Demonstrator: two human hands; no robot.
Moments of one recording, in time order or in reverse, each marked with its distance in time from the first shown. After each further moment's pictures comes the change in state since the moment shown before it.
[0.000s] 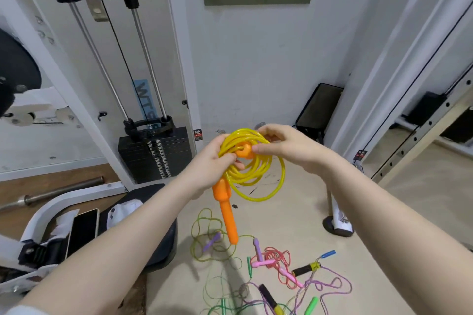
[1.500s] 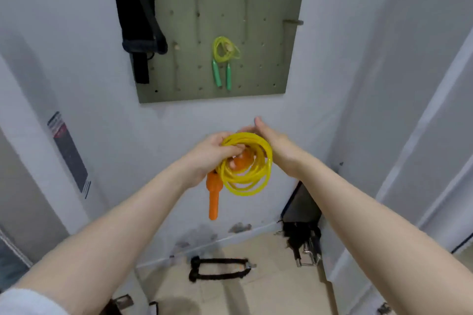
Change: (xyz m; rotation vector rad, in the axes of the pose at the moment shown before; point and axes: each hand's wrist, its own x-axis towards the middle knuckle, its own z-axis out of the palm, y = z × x) left_hand 0.577 0.122 0.002 -0.018 -0.156 0.130; right_hand 0.426 -0.003 -0.348 0.093 0.189 -0.108
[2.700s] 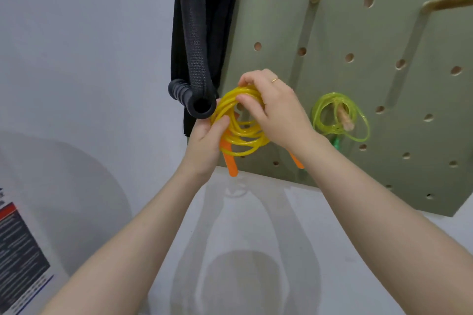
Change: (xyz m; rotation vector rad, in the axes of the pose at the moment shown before) left_hand 0.266 -0.007 -0.205 -0.003 0.854 0.540; right_hand 0.413 -0.079 -0.001 -0.542 0.054 -1.101
